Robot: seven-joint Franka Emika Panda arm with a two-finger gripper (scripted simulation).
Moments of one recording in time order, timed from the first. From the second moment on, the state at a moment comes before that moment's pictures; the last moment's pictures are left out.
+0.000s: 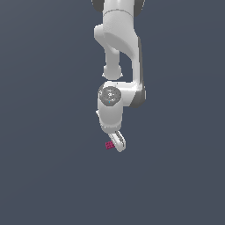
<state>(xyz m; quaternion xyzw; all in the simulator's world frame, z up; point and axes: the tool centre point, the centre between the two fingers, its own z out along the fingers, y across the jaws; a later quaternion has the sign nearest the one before) 0.040 -0.006 0.080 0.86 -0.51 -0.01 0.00</state>
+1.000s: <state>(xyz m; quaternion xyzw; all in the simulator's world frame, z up) 0.050 -0.007 0.061 0.80 -0.60 0.00 0.00</state>
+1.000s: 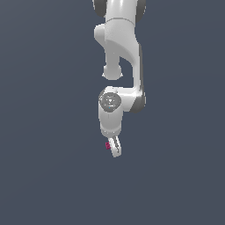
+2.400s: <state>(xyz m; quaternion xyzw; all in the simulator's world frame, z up) 0.049 -0.007 0.012 0.80 -0.60 0.00 0.00</state>
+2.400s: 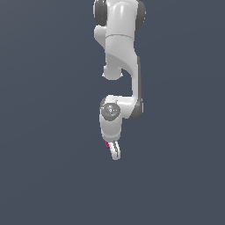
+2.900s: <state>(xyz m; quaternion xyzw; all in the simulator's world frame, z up) 0.031 0.024 0.021 0.80 -0.60 0.00 0.00</state>
